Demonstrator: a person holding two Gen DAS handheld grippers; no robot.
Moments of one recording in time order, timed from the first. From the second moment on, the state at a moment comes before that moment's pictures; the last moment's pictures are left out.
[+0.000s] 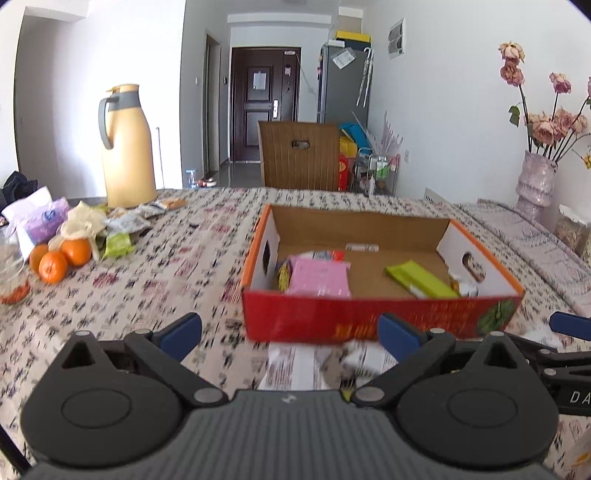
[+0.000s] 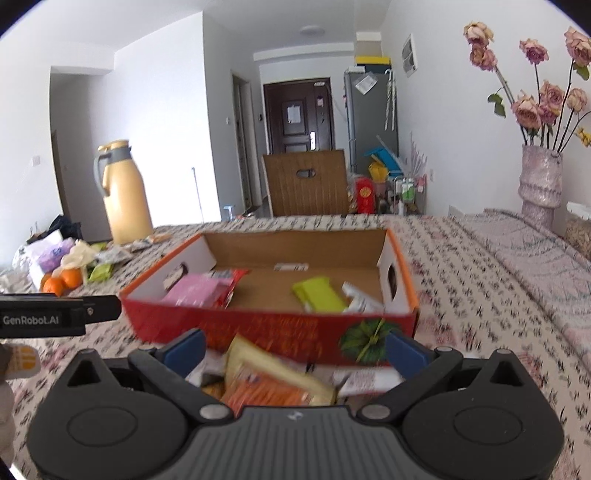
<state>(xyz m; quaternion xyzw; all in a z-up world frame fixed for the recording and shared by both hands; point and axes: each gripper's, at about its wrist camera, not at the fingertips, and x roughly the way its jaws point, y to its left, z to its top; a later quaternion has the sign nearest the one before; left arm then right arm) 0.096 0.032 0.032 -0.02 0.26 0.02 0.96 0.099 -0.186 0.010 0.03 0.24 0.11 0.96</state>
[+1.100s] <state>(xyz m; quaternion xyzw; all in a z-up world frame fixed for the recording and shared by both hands) 0.061 0.054 0.003 -0.05 0.30 0.02 0.95 0.072 -0.154 -0.047 0.05 0.34 0.08 0.94</state>
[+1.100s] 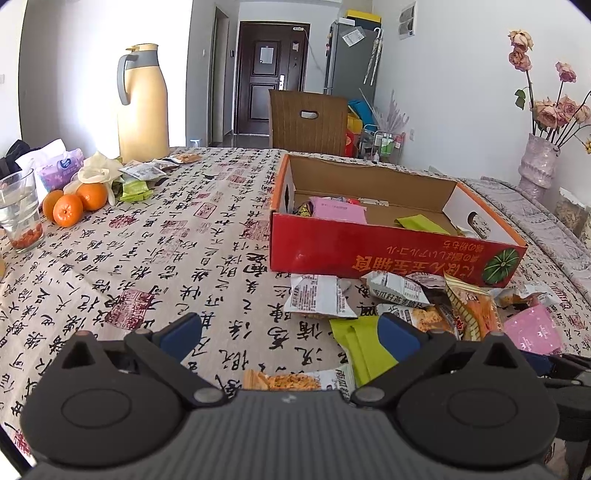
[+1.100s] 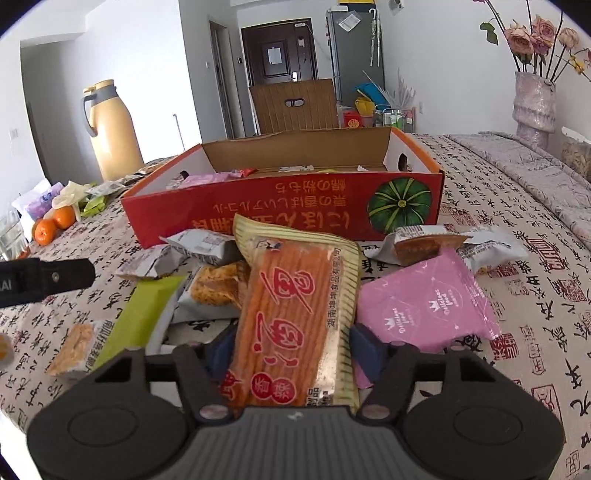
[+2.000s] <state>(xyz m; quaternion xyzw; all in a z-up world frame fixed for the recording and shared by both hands) 0.046 0.060 -0.018 -0.05 0.35 0.03 0.94 0.044 -0.181 -0.018 0.07 0.27 0.10 0.96</state>
